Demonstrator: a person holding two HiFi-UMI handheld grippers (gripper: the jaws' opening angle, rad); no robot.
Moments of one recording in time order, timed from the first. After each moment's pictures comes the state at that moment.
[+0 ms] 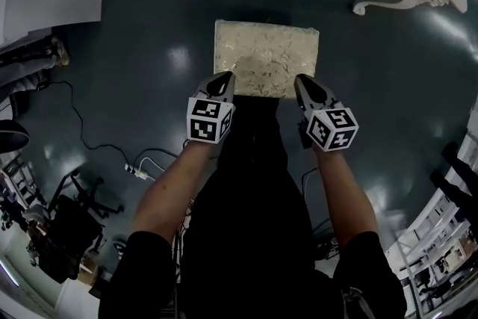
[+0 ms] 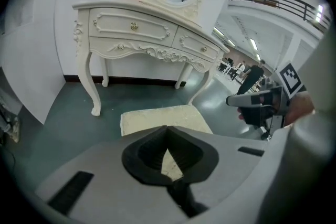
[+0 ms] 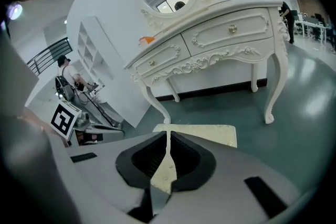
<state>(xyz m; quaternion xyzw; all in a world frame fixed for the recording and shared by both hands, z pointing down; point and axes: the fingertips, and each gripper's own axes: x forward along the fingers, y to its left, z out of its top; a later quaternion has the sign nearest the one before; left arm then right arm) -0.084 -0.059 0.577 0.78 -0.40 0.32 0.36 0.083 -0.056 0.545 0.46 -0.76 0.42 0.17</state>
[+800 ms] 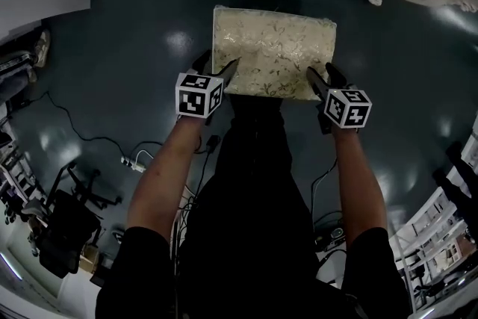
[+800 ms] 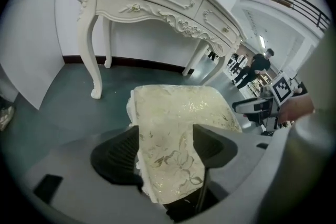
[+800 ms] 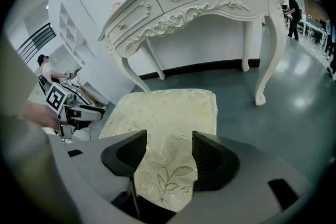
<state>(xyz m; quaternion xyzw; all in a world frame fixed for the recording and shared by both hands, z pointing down) -0.120 -0.076 0.701 0.75 -0.38 0.35 0.41 0.129 -0.050 0.700 0.45 -0.71 0.47 0.27</state>
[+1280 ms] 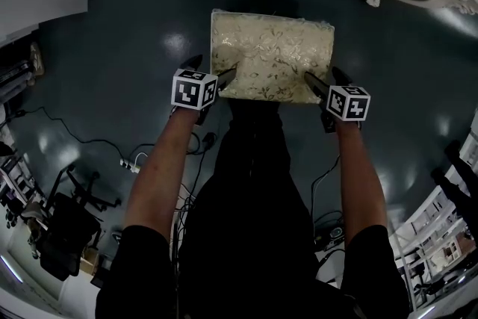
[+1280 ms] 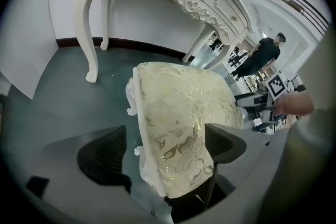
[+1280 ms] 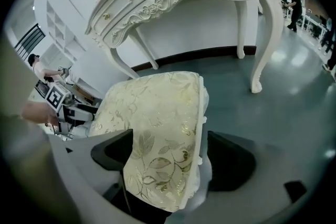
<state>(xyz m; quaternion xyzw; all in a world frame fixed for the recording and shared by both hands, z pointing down) -0.132 -0.060 0.742 0.72 -0.33 0.40 0.47 0.152 -0.039 0.738 0.44 -0.67 0.51 0.30</state>
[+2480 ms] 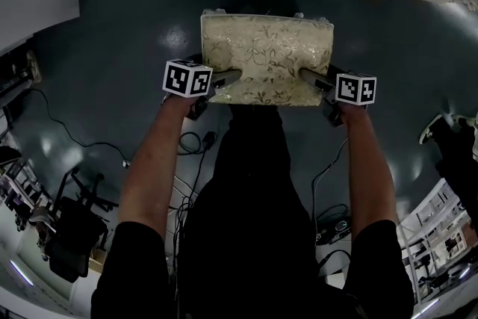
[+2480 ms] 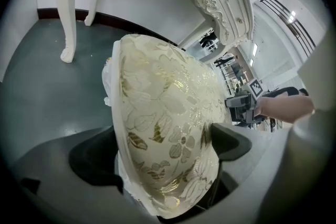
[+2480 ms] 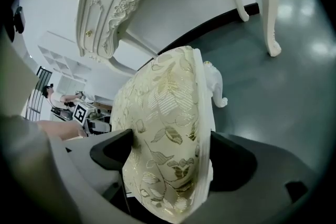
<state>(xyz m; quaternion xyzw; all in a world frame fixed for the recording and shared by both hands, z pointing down) -0.098 -0.060 0.778 0.71 -0.23 0.37 0.56 0.139 -0.044 0.770 0.34 -0.65 0.64 0.21</state>
